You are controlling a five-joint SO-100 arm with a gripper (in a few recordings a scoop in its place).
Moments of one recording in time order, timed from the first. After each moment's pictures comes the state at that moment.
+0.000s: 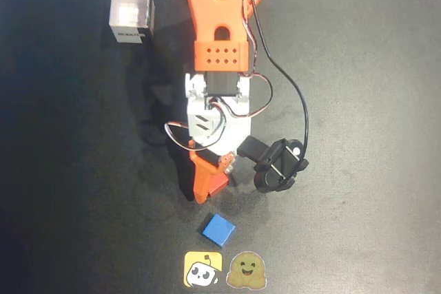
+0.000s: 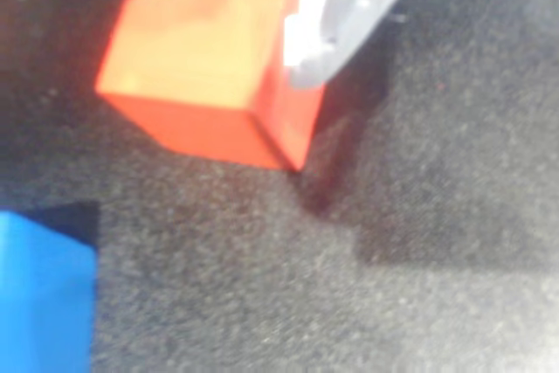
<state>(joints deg) -0.4 87.8 112.1 42.0 36.5</state>
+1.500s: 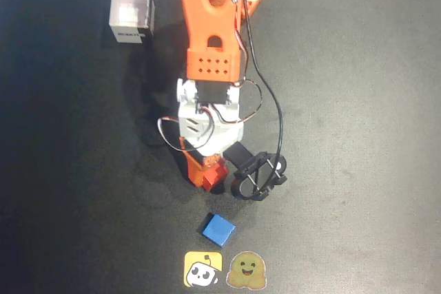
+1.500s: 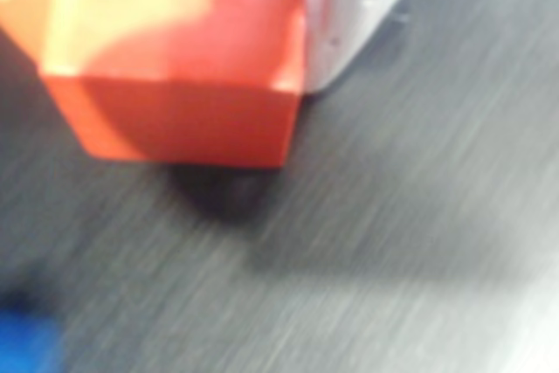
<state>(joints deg) 2.7 85.0 115.4 40.3 46.8</state>
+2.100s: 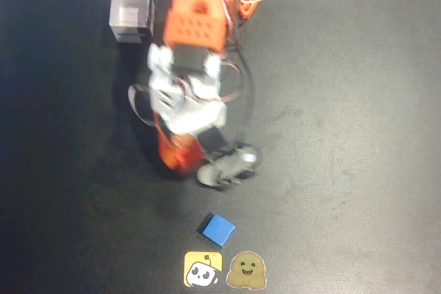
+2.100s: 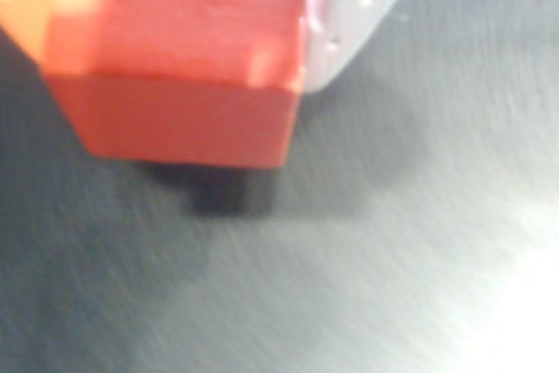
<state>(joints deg) 10.6 97.0 103.0 63.4 52.9</state>
